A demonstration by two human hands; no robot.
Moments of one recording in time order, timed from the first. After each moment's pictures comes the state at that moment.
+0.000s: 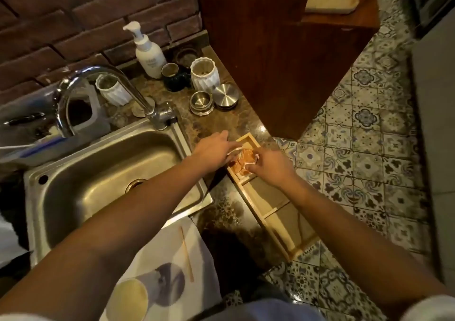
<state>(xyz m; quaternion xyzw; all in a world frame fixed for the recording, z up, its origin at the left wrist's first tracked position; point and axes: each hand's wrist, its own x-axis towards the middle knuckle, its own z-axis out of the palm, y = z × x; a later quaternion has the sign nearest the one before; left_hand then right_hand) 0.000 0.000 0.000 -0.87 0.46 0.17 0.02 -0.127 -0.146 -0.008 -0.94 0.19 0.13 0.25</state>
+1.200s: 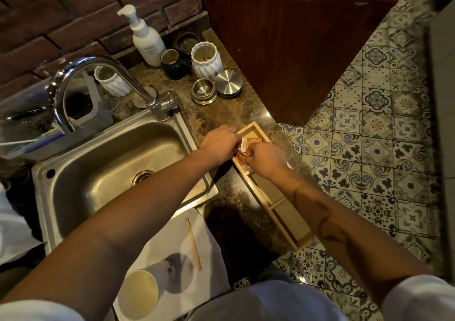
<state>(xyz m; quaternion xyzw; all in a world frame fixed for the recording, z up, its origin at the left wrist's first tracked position) -0.001 -0.004 -0.005 -0.86 0.48 0.16 0.02 -0.107 -0.121 -0.030 -0.94 0.21 0.17 0.22</state>
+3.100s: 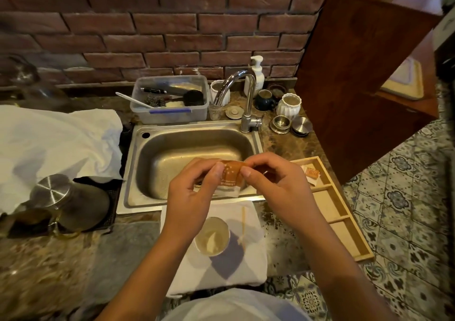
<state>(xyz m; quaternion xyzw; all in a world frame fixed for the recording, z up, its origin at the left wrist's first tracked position) -0.202 0.297 0.174 -0.74 0.07 -0.08 -0.66 -0.211 0.115 0.188 -0.81 -0.05 -0.05 0.58</state>
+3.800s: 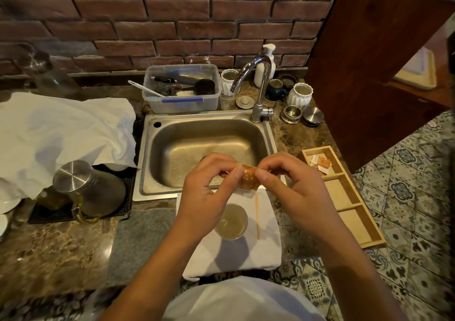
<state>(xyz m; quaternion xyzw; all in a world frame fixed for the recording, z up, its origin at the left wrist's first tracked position) -0.216 0.332 0.169 -0.76 0.16 -0.07 -0.62 -0.240 0.146 0.193 -0.85 -0.07 -0.05 0.52</state>
